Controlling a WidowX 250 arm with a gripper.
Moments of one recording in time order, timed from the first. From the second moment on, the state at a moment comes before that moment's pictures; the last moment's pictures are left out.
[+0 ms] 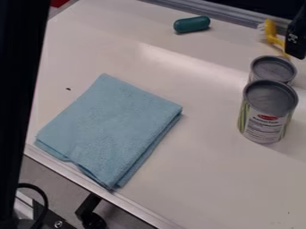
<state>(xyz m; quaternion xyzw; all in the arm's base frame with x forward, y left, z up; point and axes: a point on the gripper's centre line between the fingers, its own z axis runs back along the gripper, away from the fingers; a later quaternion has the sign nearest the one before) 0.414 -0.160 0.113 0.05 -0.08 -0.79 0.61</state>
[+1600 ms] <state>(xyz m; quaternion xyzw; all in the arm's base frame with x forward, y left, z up) 0.401 -0.178 0.047 0.04 -0.02 -0.80 0.60</state>
